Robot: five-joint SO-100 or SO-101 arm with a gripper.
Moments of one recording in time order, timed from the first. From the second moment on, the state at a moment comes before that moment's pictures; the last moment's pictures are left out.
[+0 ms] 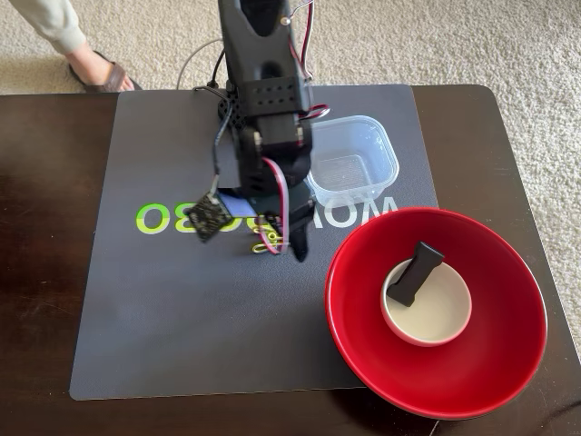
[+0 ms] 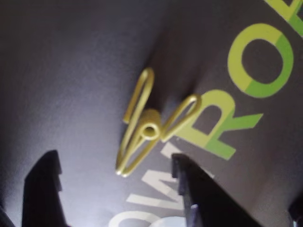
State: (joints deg) arm -4.8 93.7 114.9 68.8 18.1
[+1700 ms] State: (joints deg) arm -1.6 92.8 122.7 65.5 16.1
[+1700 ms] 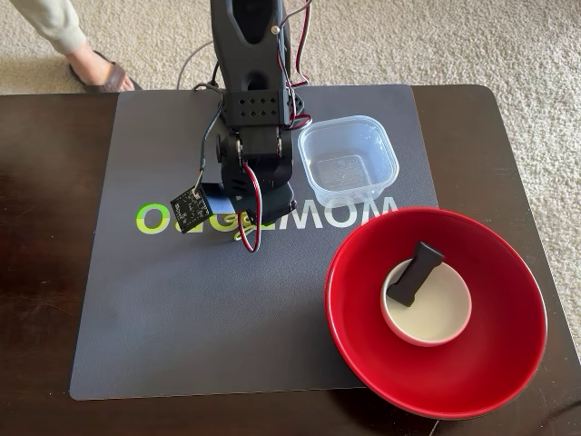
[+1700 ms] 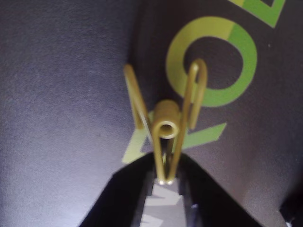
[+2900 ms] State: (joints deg) arm -30.0 60.3 37.3 97.6 10.2
